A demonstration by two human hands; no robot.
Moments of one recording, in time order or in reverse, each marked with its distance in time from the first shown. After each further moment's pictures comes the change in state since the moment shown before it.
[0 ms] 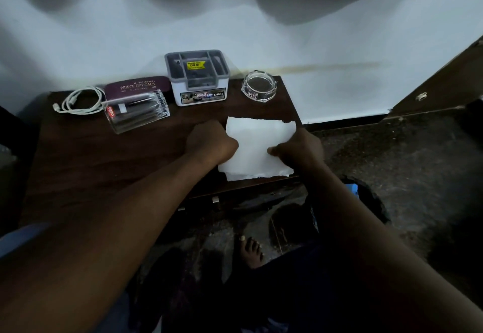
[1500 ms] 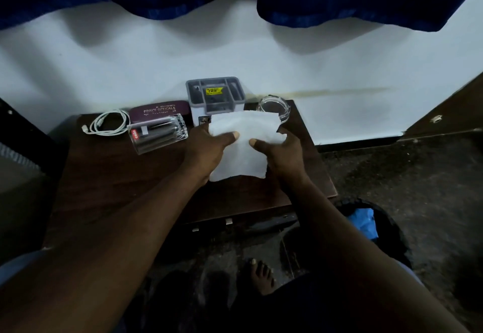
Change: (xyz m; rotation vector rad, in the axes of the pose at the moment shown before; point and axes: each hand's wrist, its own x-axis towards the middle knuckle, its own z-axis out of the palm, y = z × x) left_hand 0.016 -0.028 -0.023 -1.037 0.161 0.116; right_hand -0.003 -0.054 0.037 0.838 -0.053 -0.225
